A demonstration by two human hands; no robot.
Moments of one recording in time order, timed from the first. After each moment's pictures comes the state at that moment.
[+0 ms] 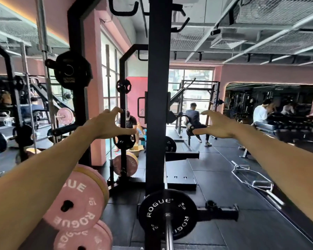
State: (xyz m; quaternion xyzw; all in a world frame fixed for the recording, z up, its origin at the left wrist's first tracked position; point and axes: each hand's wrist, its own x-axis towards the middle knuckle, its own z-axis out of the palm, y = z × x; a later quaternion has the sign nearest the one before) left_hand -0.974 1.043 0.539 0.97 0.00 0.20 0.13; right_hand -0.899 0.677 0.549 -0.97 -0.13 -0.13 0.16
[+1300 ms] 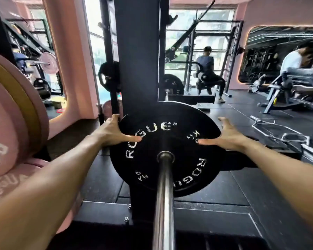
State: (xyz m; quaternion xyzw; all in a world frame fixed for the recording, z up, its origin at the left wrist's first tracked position) left_hand -0.558 1.007 -0.100 0.95 0.08 0.11 0.29; right_hand -0.504 0.642 -0.102 -0.95 -0.05 -0.03 0.32
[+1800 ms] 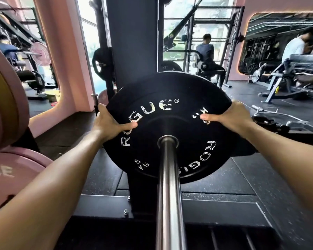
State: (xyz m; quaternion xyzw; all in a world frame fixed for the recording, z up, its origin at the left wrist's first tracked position) left_hand -0.515 1.011 -0.189 0.88 0.13 0.24 0.39; right_hand -0.464 0.656 -0.161 -0.90 -0.01 -0.18 0.39
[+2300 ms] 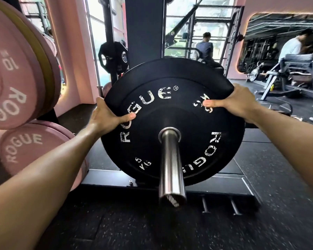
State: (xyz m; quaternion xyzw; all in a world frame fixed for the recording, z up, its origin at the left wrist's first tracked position) left_hand -0.672 1.007 -0.210 0.86 0.09 0.28 0.41; right_hand -0.623 0.642 -0.148 -0.88 -0.09 -0.19 0.43
